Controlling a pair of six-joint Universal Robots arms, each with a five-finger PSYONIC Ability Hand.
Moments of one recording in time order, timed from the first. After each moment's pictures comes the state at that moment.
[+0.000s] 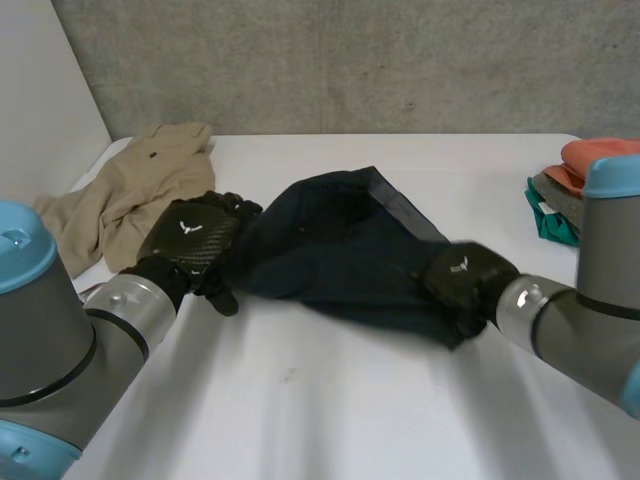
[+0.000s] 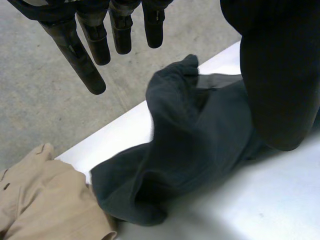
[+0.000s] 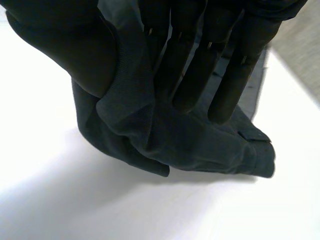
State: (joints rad) left arm 4.25 -1.74 -1.76 3.31 -1.50 3.37; right arm 1.96 -1.23 1.53 0.31 1.35 2.47; left_hand 0.19 0.20 0.21 0.41 0.05; right_hand 1.11 1.18 1.19 1.20 1.01
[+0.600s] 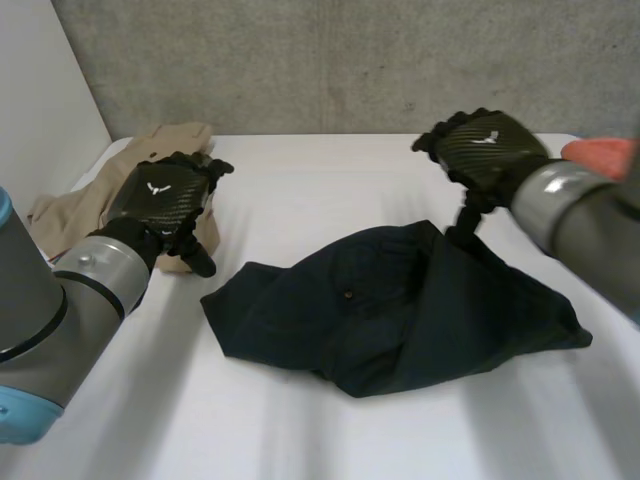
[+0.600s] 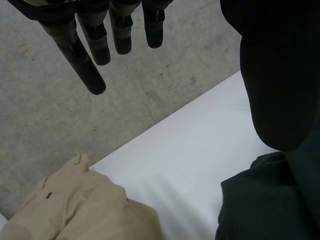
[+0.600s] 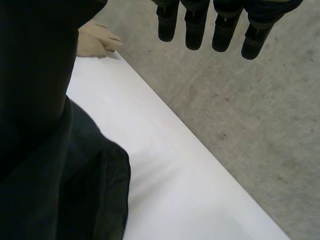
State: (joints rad) left arm 4.32 -1.71 -1.70 3.30 -1.50 3.36; right arm 2.01 -1.23 1.20 0.25 1.45 2.71; left_hand 0.19 0.20 0.21 0.41 0.05; right_hand 0.23 0.21 0.21 0.20 0.05
